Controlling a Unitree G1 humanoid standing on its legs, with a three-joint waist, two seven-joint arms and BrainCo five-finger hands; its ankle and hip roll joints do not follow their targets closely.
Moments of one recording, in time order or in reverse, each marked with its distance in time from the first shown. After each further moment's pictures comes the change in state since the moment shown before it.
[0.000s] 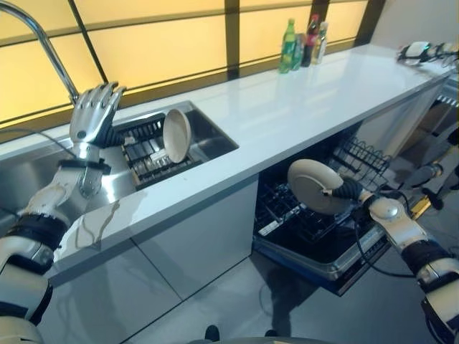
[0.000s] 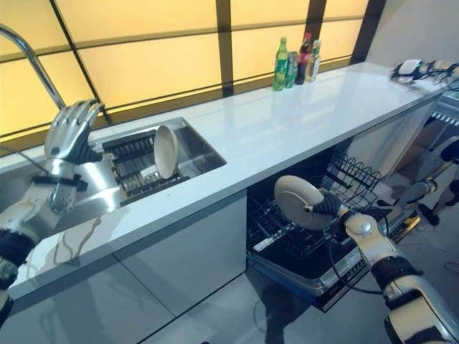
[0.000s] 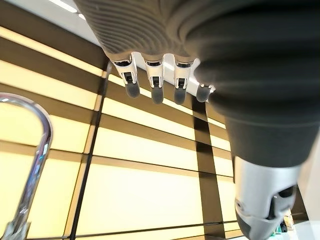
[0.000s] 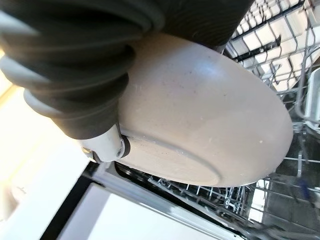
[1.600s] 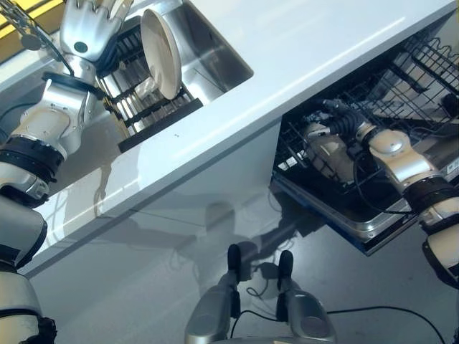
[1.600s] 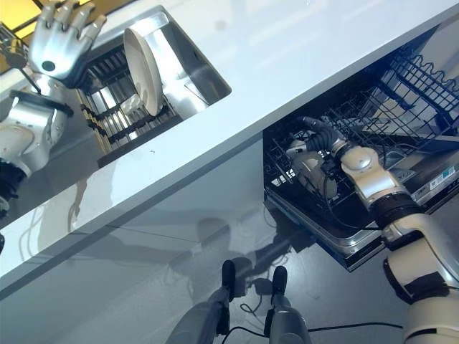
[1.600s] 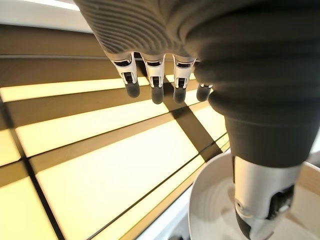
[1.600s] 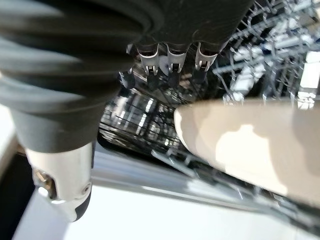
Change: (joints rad) left arm -0.484 0.081 -0.328 0.033 0.207 0.249 -0.045; right arm -0.297 -0.125 0.108 -0.194 0.185 0.045 -0.005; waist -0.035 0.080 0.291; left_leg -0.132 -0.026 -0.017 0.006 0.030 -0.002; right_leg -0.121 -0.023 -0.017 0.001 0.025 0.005
